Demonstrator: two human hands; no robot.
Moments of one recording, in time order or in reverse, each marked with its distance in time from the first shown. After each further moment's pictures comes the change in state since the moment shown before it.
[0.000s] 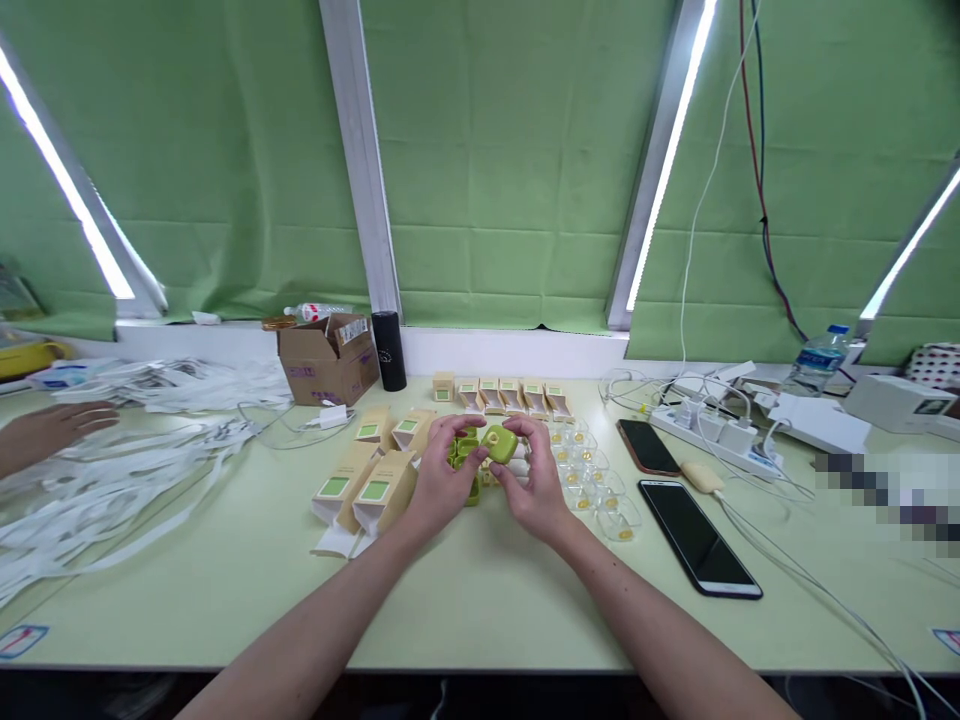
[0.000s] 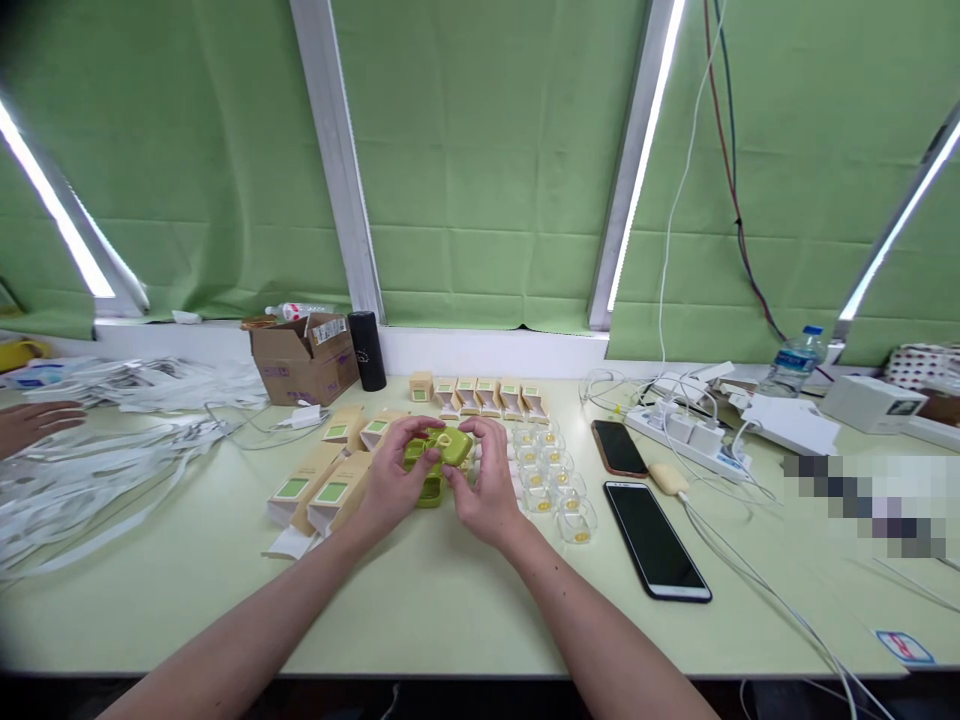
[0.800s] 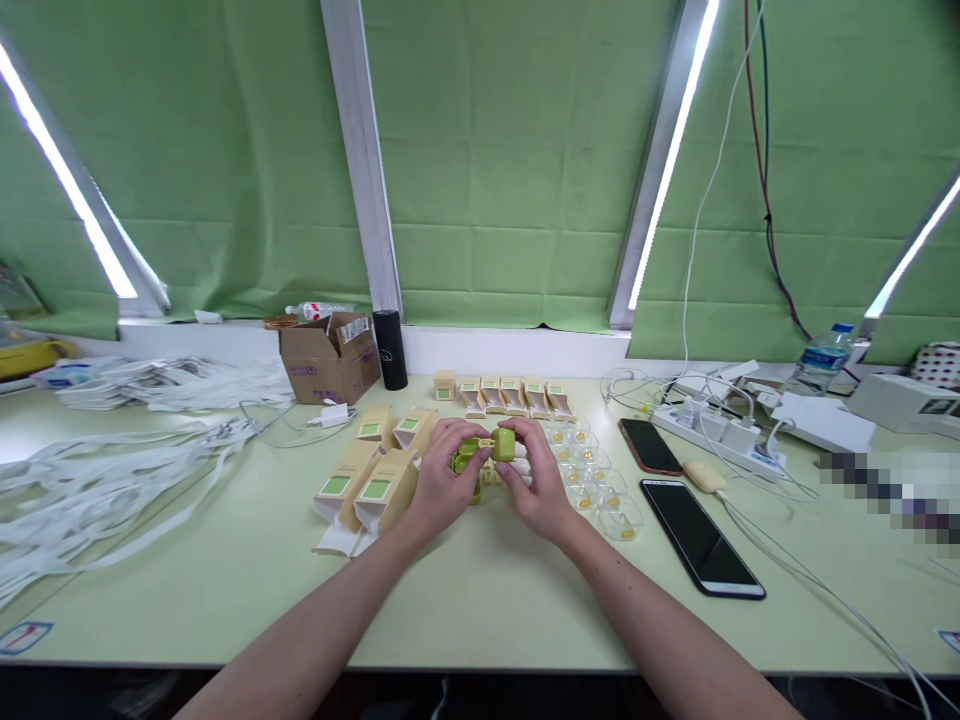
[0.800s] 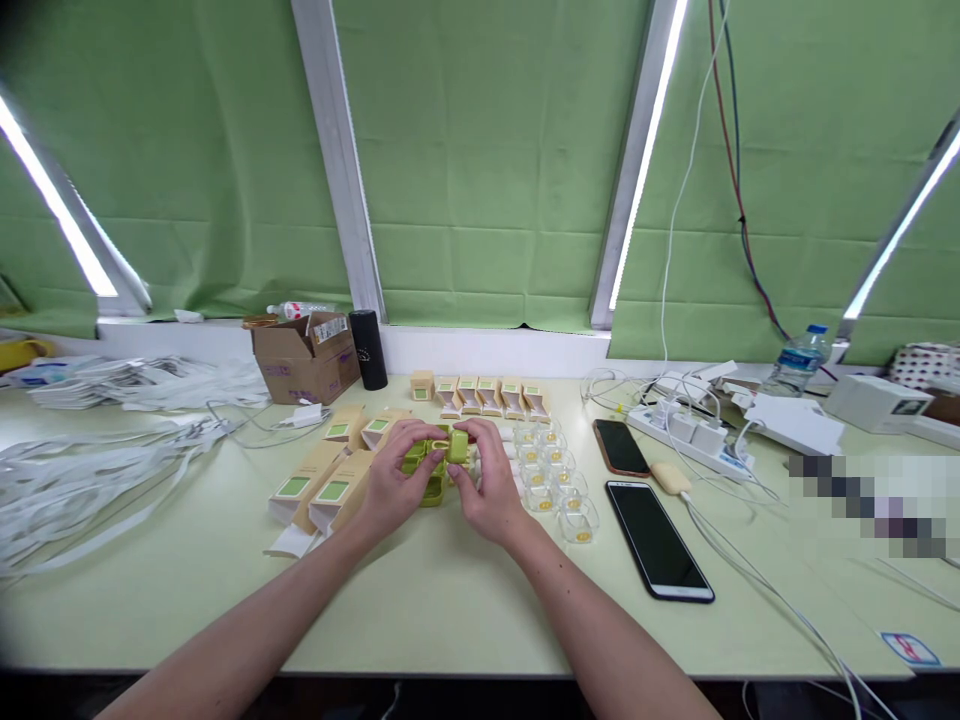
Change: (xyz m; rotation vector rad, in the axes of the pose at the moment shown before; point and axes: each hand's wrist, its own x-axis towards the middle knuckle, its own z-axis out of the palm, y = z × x) left_hand 0.001 0.011 -0.003 0.086 0.003 0.175; right_hand 0.003 -0.001 -0.006 0.017 -0.090 -0.047
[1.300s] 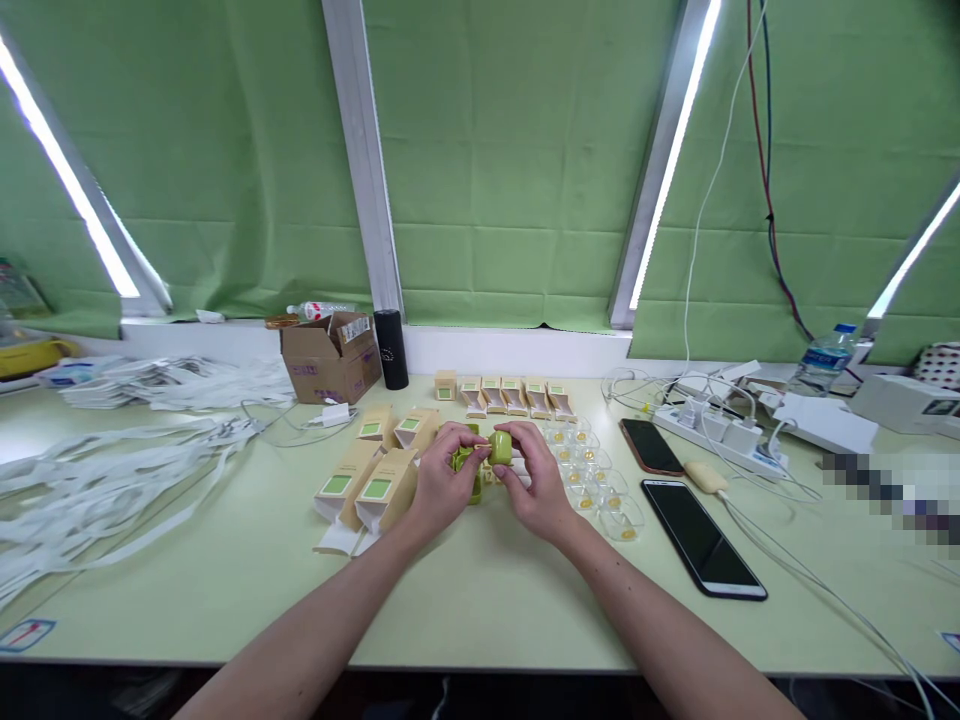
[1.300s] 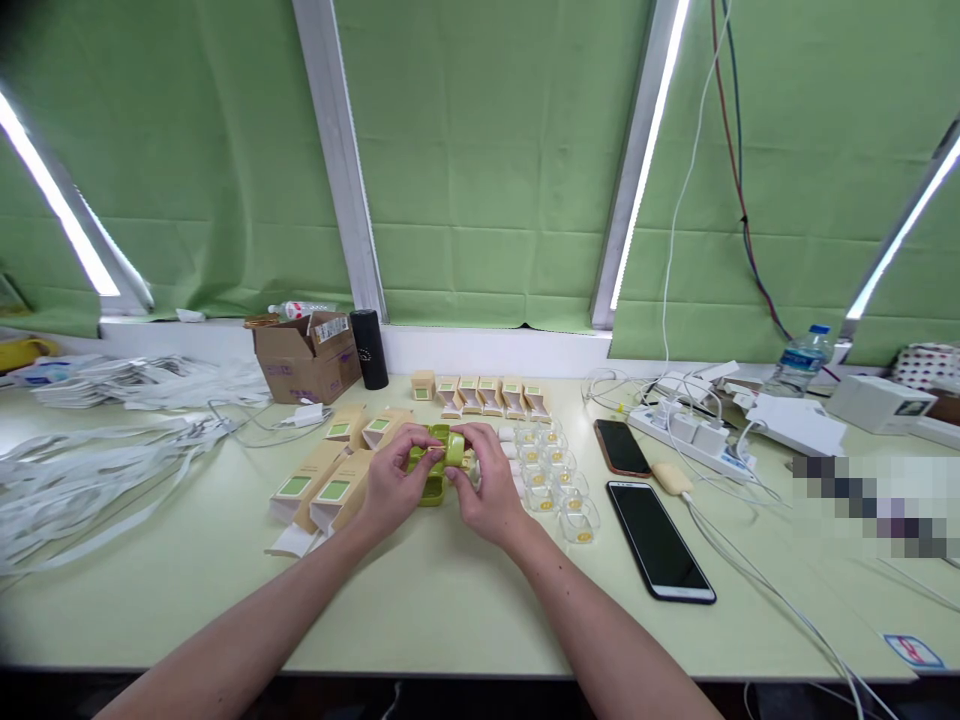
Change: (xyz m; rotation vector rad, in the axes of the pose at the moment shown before) left_hand -0.003 -0.005 0.003 -0.093 0.038 -0.108; right_hand -0.002 0.001 0.002 -0.031 -0.015 -0.014
